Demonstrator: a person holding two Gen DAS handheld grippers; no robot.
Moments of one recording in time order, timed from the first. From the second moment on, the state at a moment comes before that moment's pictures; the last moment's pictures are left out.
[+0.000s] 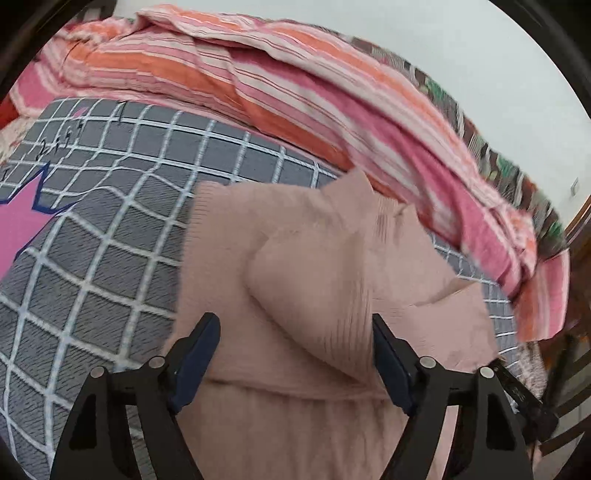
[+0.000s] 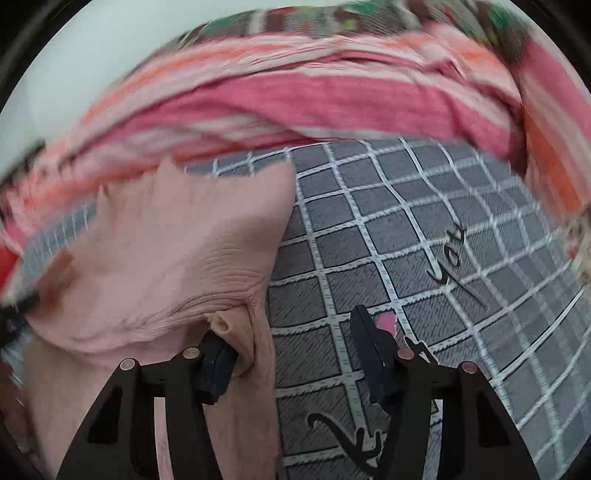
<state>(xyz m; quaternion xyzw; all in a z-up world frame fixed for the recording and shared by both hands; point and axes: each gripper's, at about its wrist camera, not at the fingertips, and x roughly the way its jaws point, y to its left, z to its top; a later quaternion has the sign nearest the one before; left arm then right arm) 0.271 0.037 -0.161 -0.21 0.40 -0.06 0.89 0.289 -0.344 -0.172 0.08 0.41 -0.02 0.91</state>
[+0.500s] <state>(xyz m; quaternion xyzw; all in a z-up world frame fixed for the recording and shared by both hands) 0.269 0.054 -0.169 -0.20 0.41 -0.08 0.88 0.258 -0.352 -0.161 0.06 0.38 0.01 0.92</state>
